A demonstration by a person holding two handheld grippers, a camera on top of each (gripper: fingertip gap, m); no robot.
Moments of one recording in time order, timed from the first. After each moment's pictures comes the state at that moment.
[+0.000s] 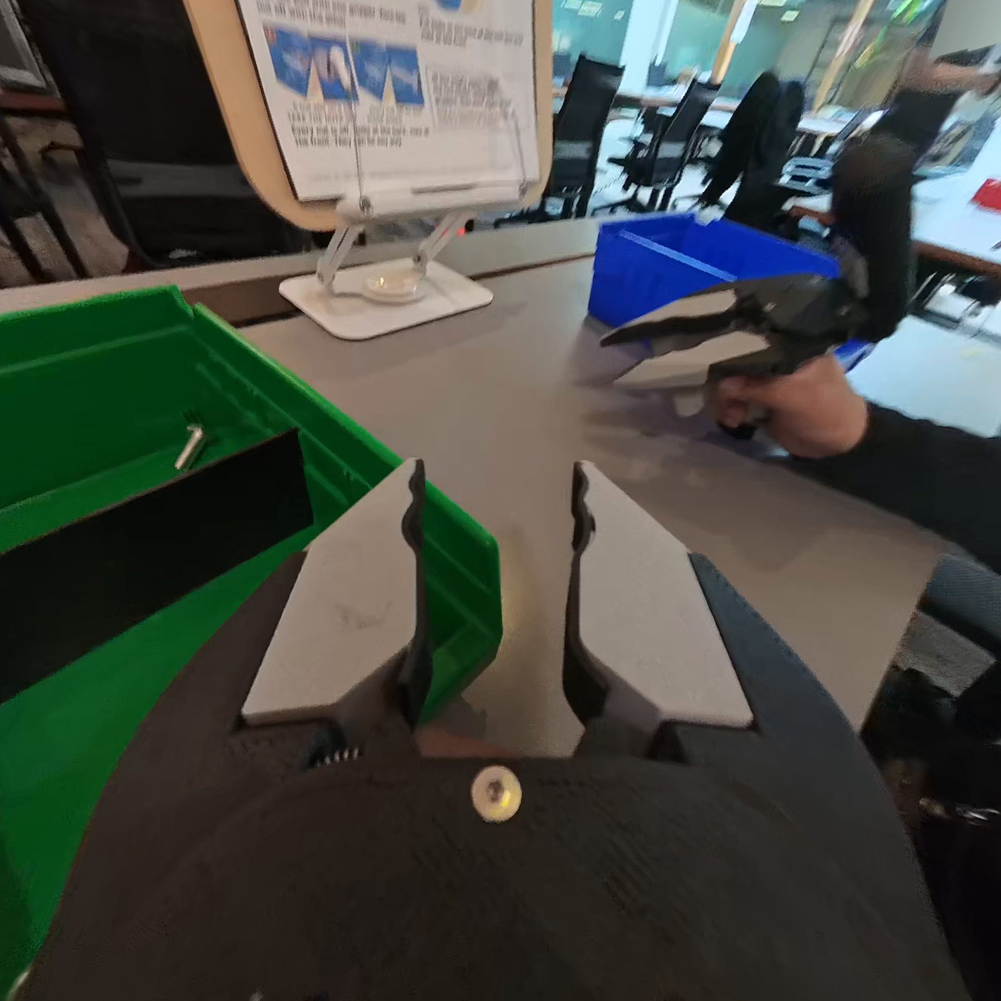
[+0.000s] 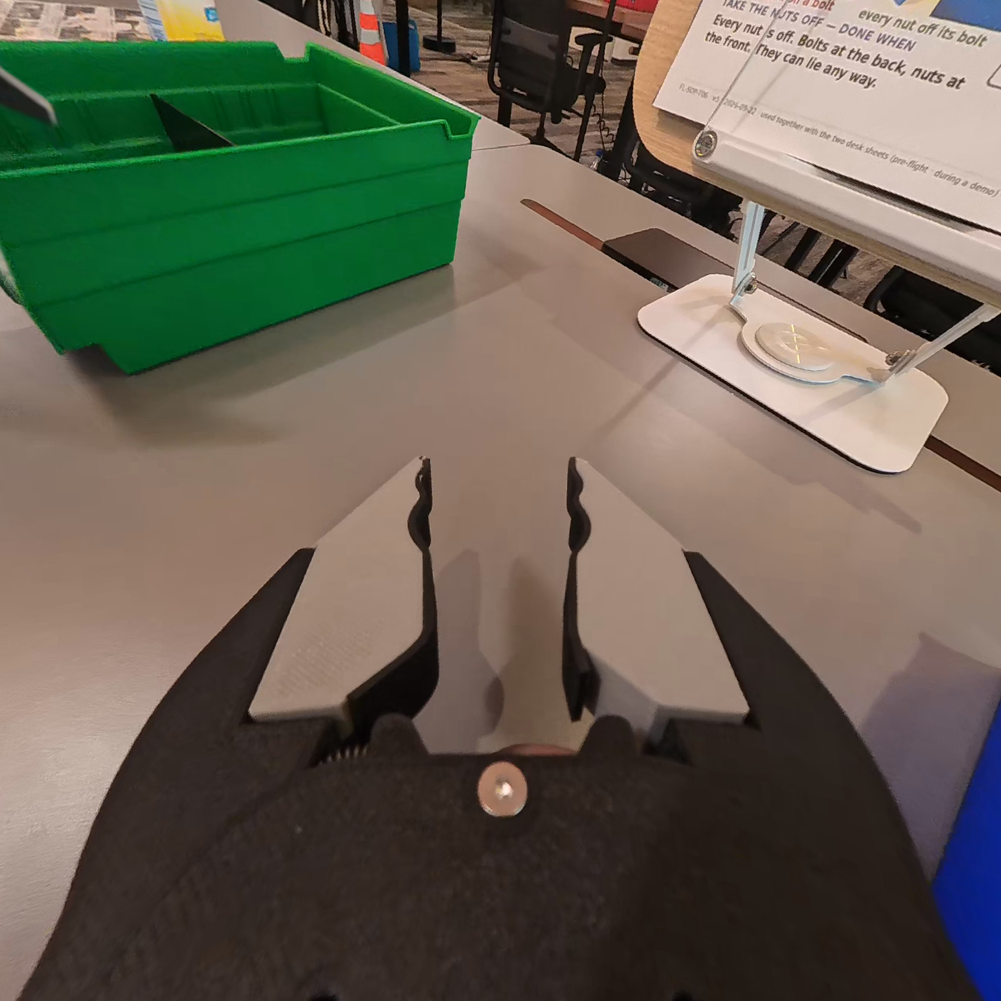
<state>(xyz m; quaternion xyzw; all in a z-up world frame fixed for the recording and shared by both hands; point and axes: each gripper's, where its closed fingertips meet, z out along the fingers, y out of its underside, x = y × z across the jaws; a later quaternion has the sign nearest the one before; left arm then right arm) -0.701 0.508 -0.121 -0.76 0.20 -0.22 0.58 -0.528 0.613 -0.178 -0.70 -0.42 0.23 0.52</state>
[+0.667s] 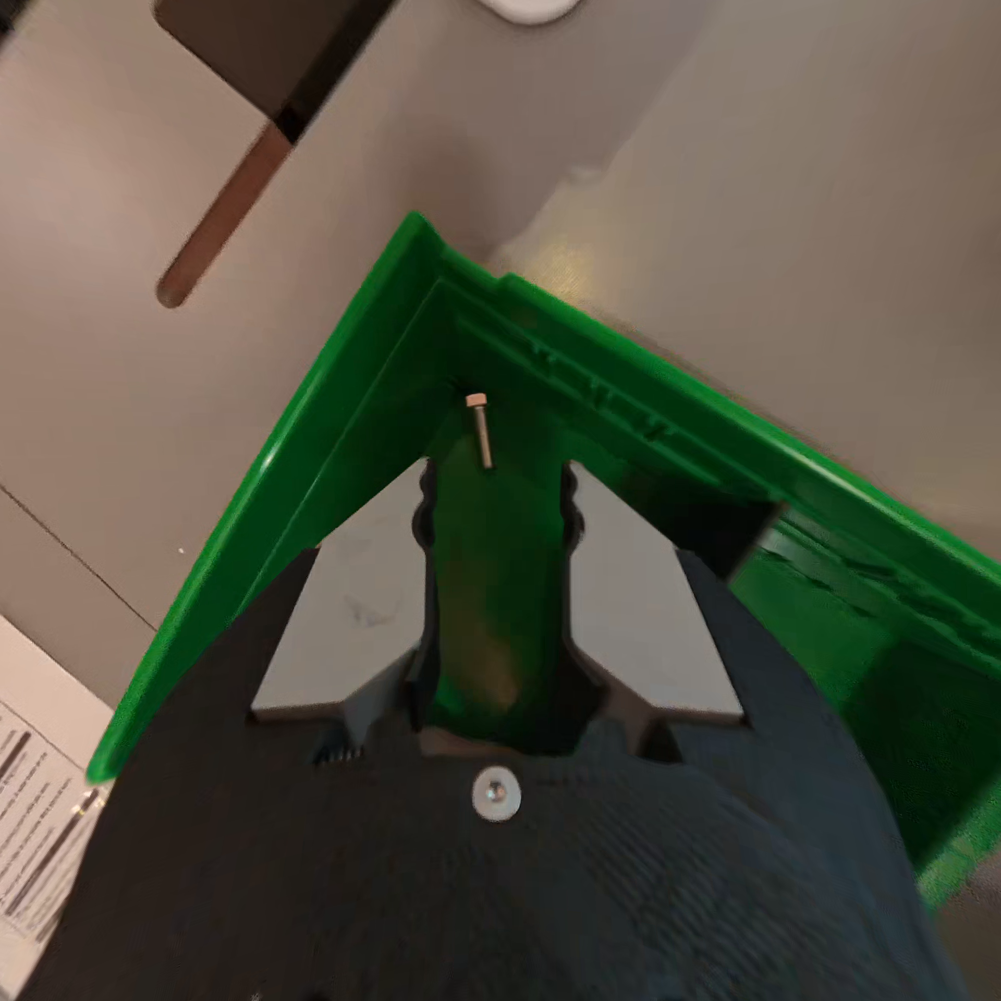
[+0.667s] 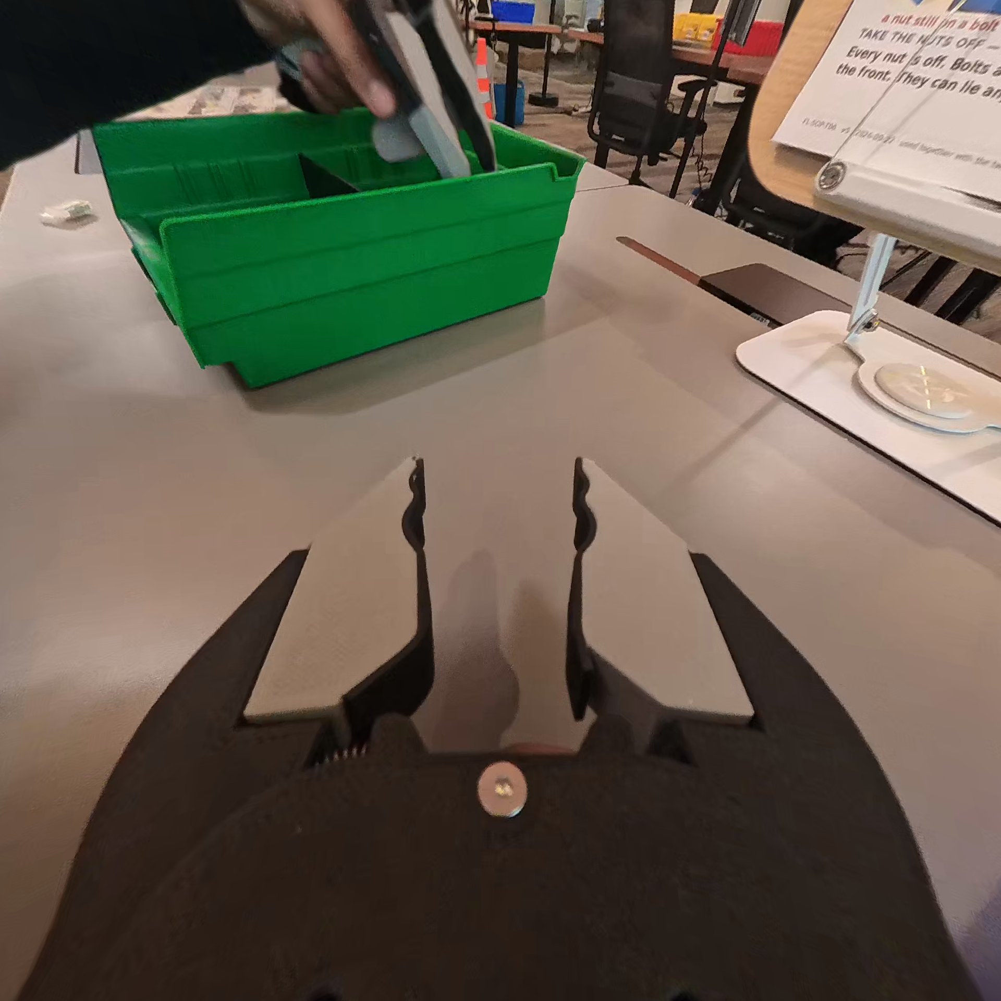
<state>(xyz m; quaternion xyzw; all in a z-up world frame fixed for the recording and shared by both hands) -0.810 0.691 -0.182 -0.89 0.36 -0.04 0.26 -0.553 0.588 -0.176 -0.67 -0.46 0.30 0.50</state>
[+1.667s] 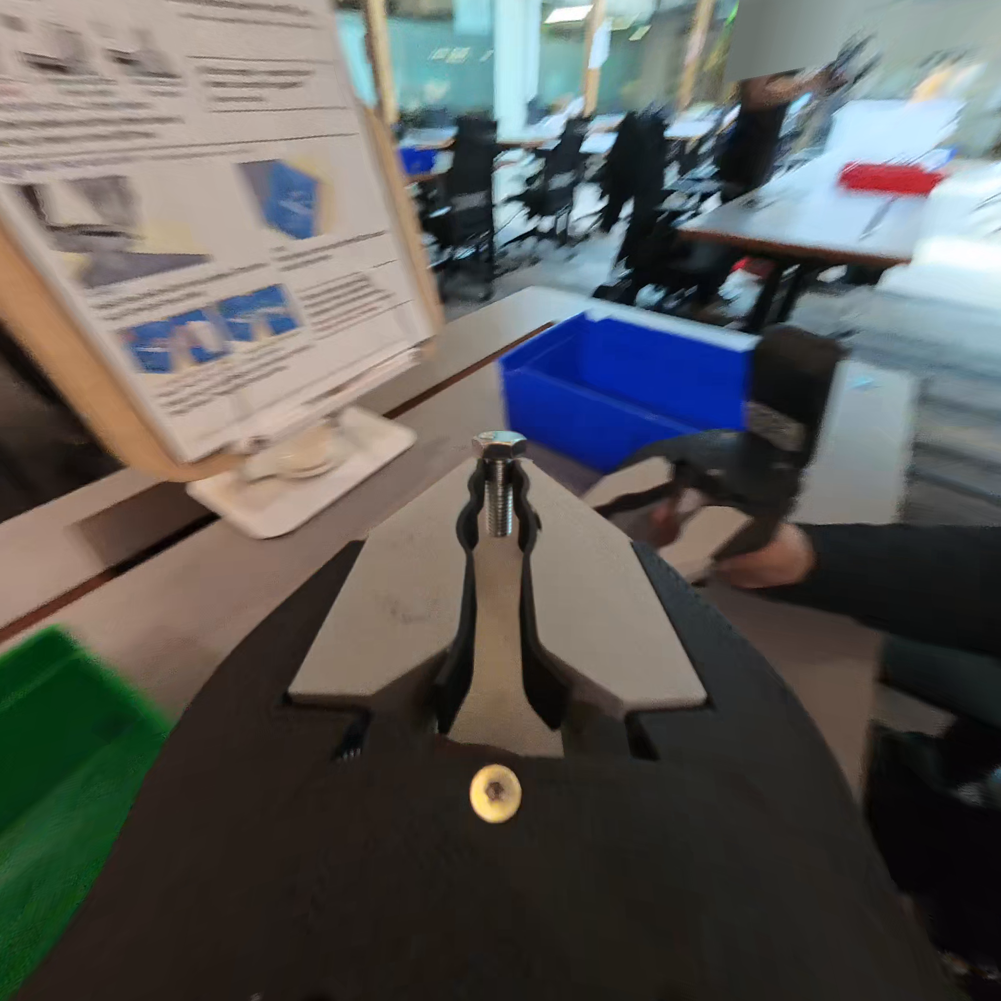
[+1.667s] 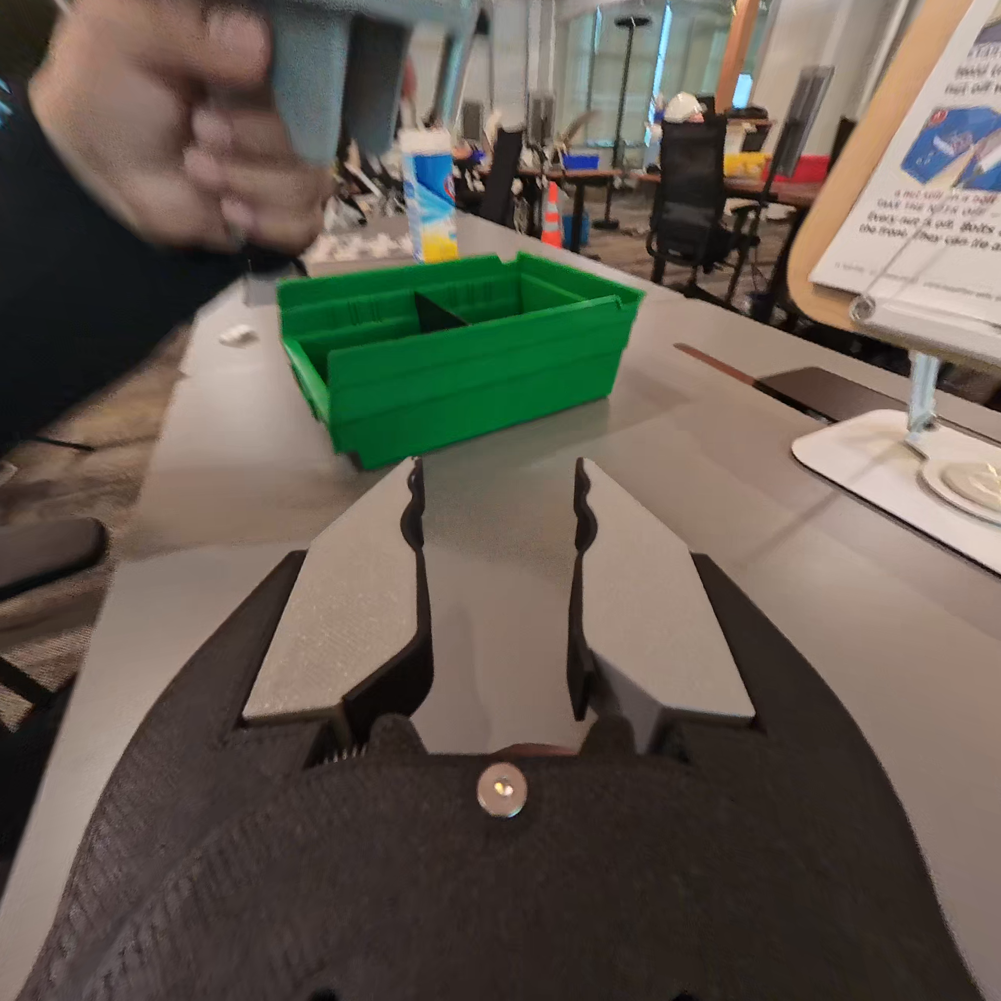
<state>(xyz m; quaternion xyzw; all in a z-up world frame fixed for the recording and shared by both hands) -0.604 0.560 -0.015 -0.71 0.30 -0.25 0.59 -0.555 0.553 -0.128 -0.60 -0.45 0.40 0.53</state>
